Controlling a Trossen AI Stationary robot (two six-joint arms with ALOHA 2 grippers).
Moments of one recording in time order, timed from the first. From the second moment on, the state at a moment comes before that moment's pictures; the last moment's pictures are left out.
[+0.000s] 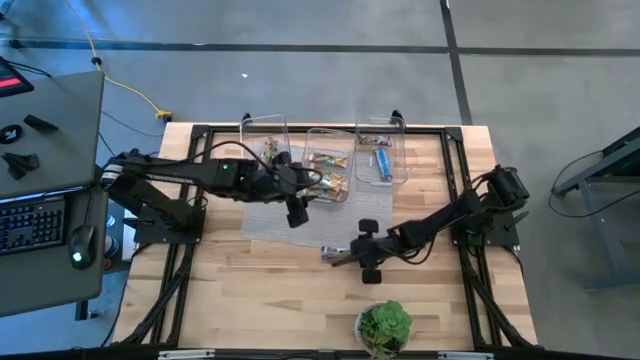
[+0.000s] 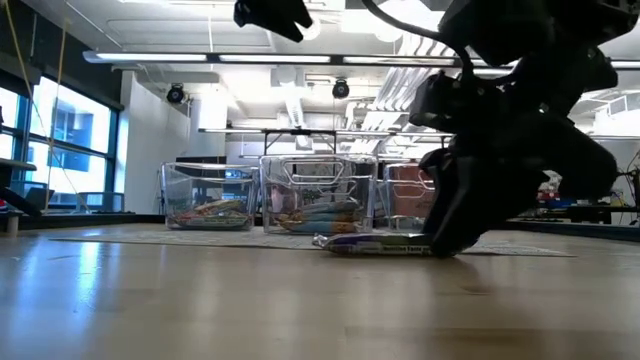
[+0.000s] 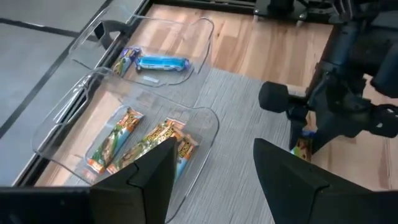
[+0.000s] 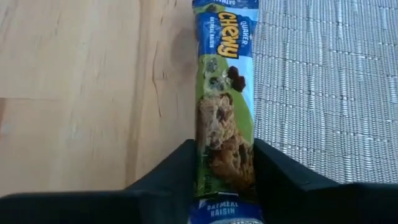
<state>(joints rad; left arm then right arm) -0.08 1.44 1.41 -0.68 -0.38 -0.19 0.32 1.75 0.75 0.06 0.20 0.24</state>
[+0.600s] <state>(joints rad) -0.07 1.44 1.64 -0.88 -0.39 -0.21 0.11 1.11 0.75 -0.46 0.56 0.03</state>
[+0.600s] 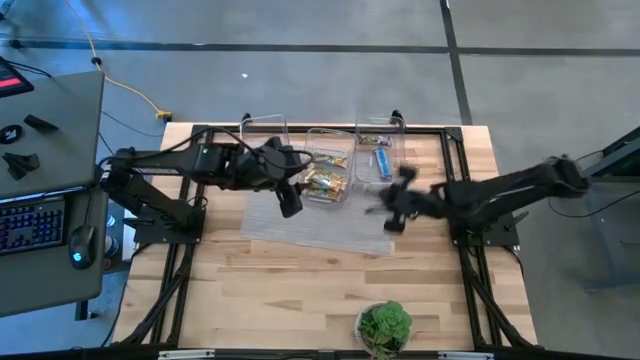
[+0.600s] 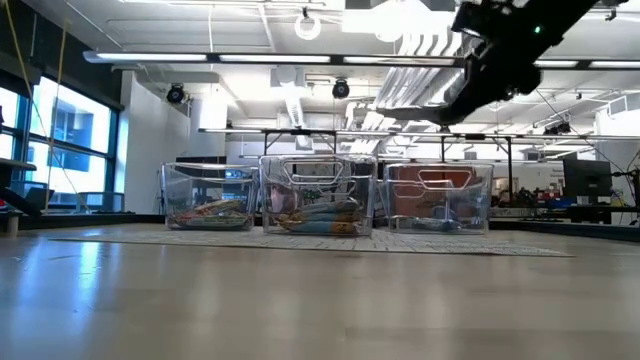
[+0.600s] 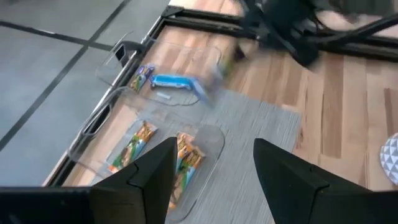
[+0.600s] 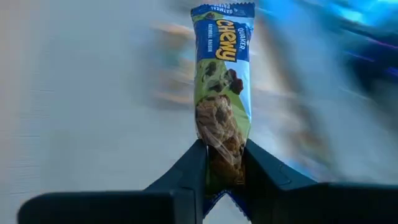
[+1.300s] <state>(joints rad) -0.07 1.44 1.70 -1.01 -0.38 -0.21 -0.48 1.34 0.75 -0.43 0.28 -0.11</state>
